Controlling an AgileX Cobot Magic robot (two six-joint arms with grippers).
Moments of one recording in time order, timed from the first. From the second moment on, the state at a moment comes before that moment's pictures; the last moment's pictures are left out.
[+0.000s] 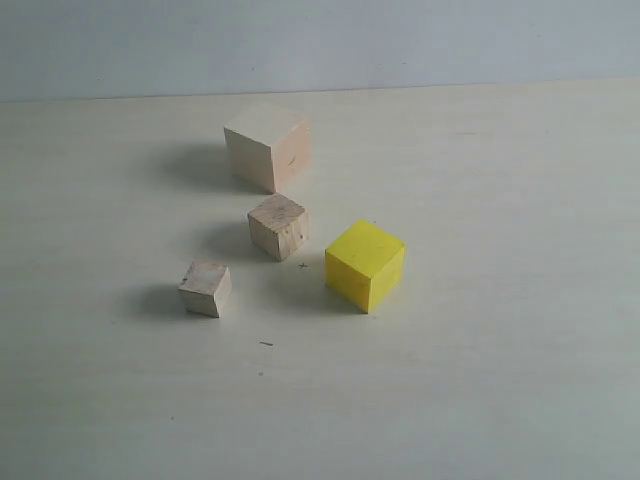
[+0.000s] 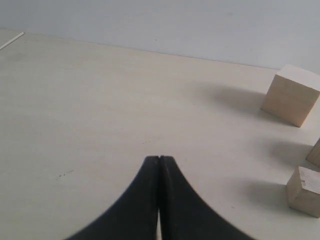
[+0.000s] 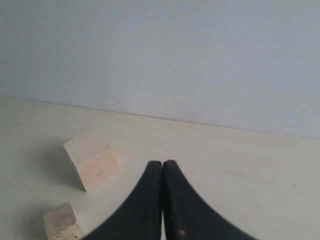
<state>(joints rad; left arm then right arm) 0.00 0.01 0.00 0.02 0.37 -0.14 0.26 0.98 -0.84 0.33 0.31 -0.27</state>
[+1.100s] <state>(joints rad) 0.00 0.01 0.00 0.02 0.37 -0.14 0.37 1.58 -1.30 0.52 0.34 -0.51</state>
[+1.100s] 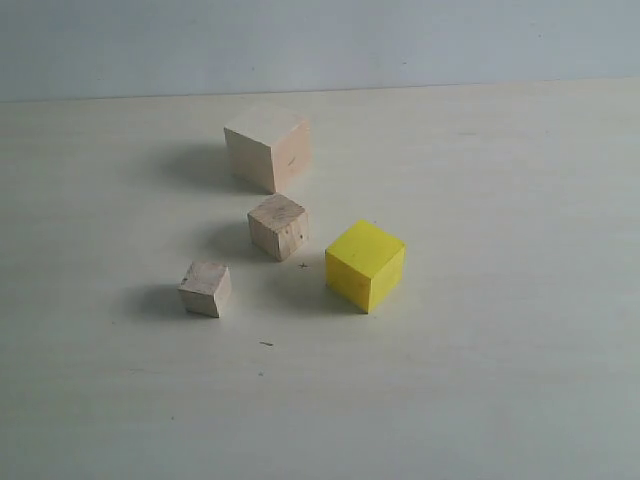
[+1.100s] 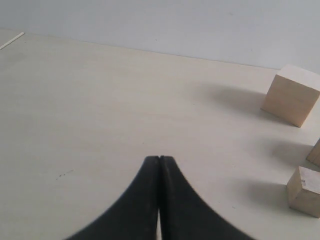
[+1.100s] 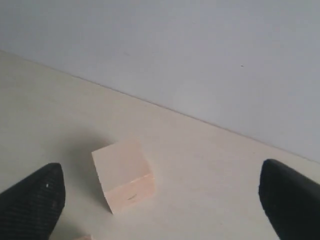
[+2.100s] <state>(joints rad) 0.00 0.01 0.00 0.02 0.37 -0.14 0.37 2.02 -1.30 1.58 0.49 -1.80</state>
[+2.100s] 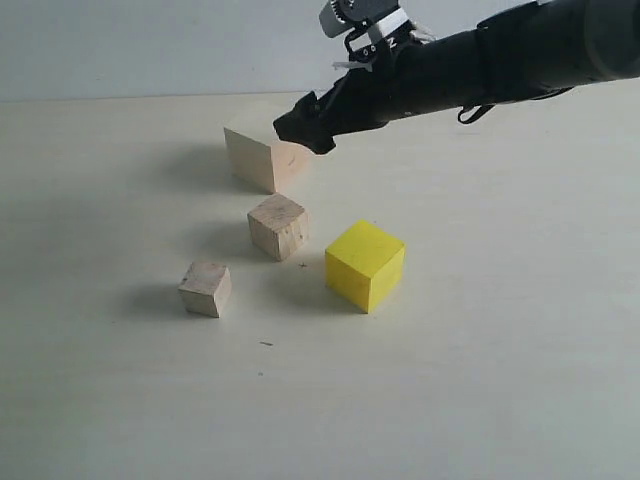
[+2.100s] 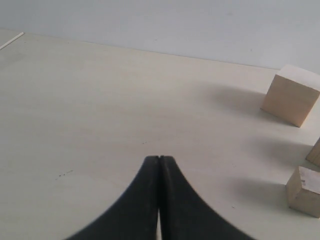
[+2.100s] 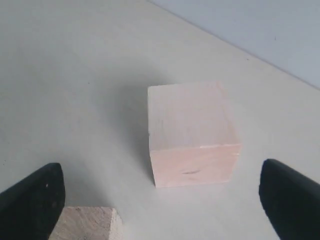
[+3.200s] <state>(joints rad) 0.00 0.01 0.00 0.02 0.37 -0.14 0.37 2.26 -1.44 1.74 0.55 -2.09</state>
